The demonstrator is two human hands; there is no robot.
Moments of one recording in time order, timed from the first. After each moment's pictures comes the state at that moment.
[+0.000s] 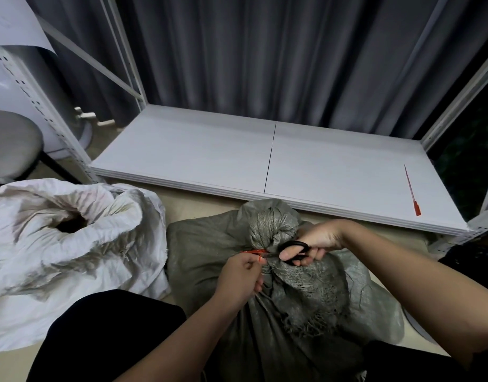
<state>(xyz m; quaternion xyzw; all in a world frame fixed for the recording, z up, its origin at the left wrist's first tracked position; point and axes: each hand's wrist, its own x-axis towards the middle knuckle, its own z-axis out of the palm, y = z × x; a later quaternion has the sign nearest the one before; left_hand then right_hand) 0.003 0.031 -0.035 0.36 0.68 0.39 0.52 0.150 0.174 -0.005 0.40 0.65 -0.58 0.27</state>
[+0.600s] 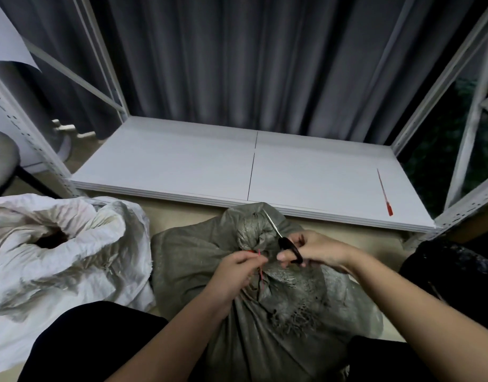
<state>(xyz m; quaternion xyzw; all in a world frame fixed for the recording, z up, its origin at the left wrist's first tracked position) 0.012 0.038 -0.006 0.30 0.61 0.40 0.62 0.186 0.125 0.021 0.49 0.64 -0.60 -0.03</state>
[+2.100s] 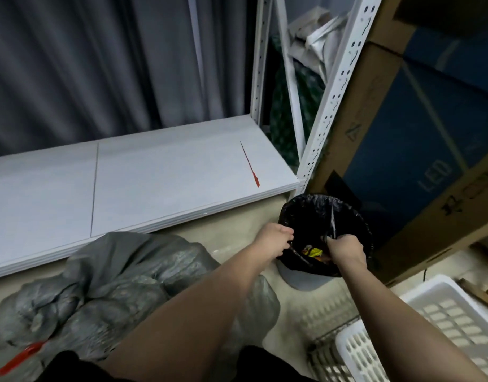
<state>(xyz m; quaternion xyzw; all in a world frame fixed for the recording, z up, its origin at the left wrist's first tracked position) 0.396 0.174 -0.045 0.52 0.53 0.13 0.65 0.549 0.122 -0.083 0.91 0.21 -0.27 -0.25</state>
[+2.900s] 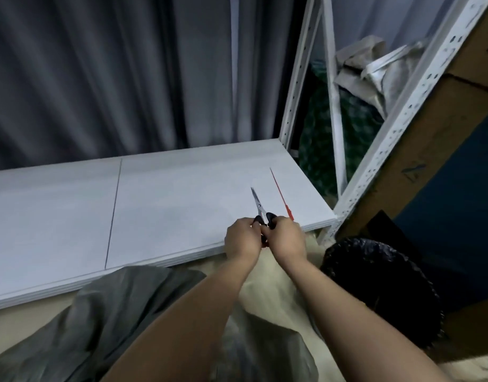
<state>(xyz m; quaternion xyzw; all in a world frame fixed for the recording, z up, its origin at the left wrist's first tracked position) 0.307 0.311 -0.065 0.57 0.64 0.28 0.43 0.394 0.300 -0.072 0.81 0.49 -0.22 -0.24</state>
